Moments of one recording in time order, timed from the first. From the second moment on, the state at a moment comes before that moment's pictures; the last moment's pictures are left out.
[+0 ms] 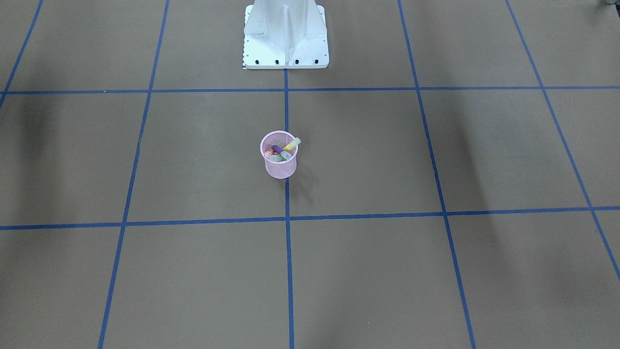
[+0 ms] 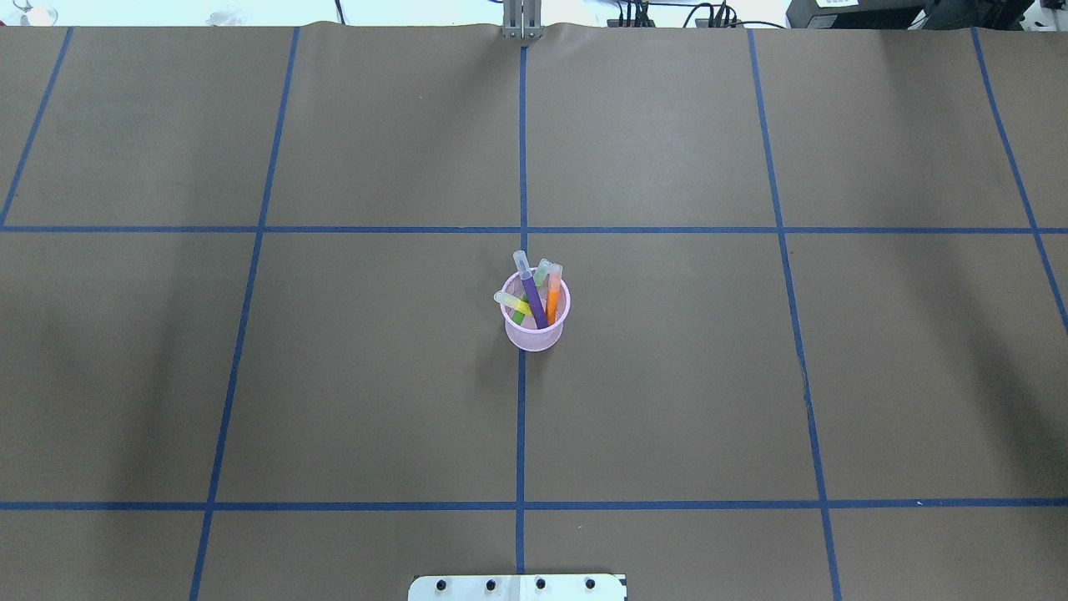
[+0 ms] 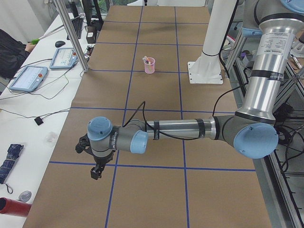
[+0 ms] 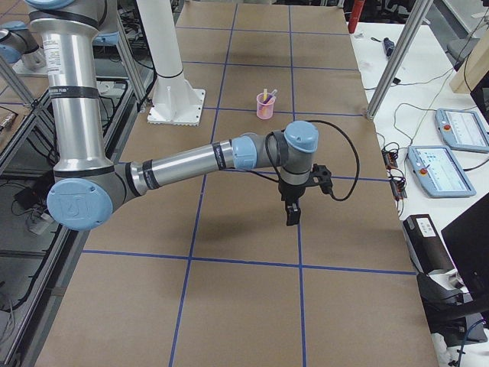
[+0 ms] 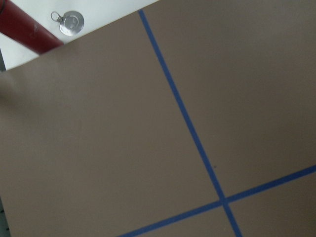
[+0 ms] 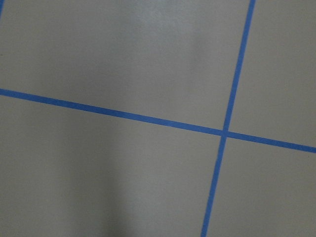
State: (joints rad) left arm -1.62 -1.72 -1.36 -1.81 -2.26 0.24; right arm 1.47 -1.52 1.75 -1.69 2.23 0.04
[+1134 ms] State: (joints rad) left arm -1.56 -1.55 -1.76 -1.52 -2.26 -0.09; right arm 1.59 -1.60 1.56 -1.47 2.32 0.00
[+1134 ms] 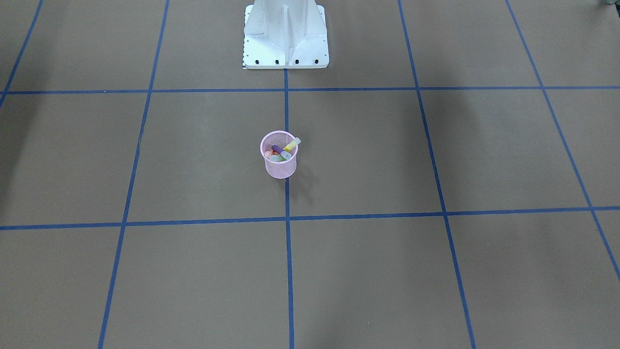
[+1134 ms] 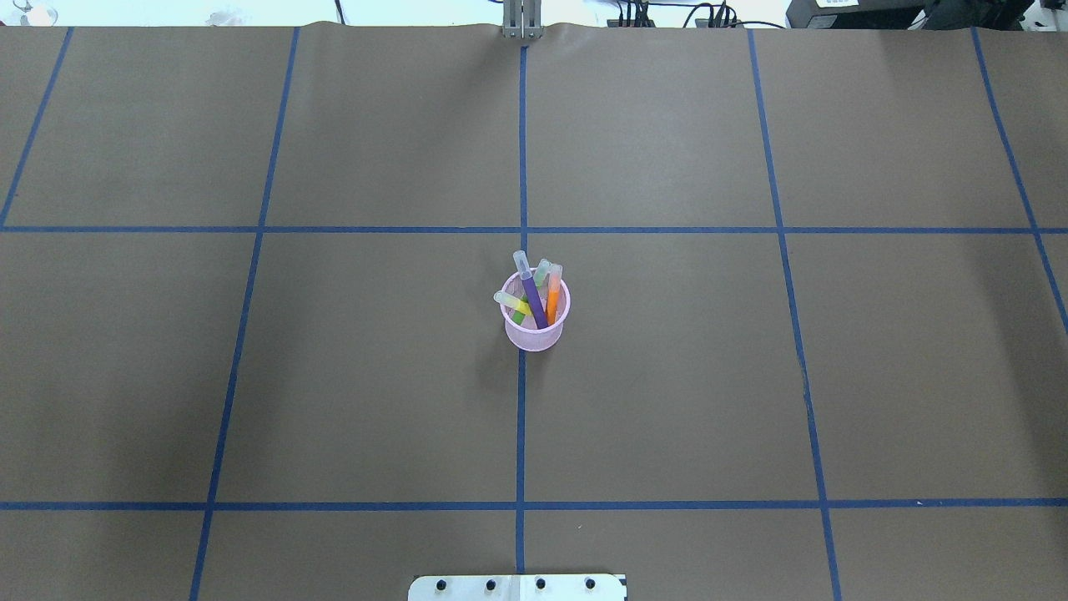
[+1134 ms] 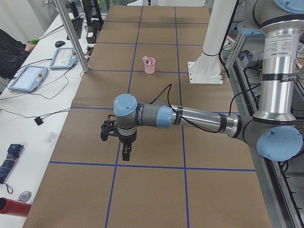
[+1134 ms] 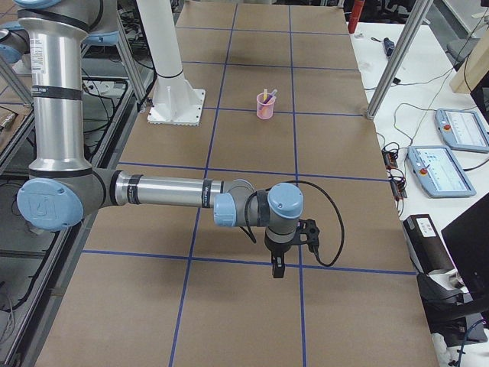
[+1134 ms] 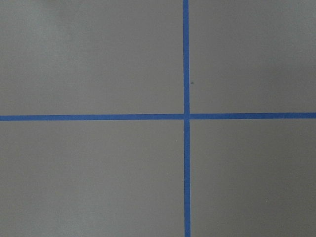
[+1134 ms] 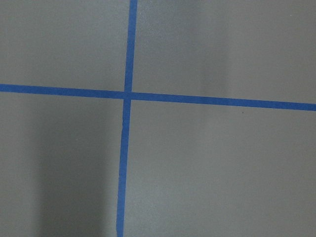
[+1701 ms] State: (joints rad) left arm -1.56 -1.56 -1.76 -1.52 -2.26 -0.09; right arm 1.60 -1.62 1.71 -1.58 2.34 0.11
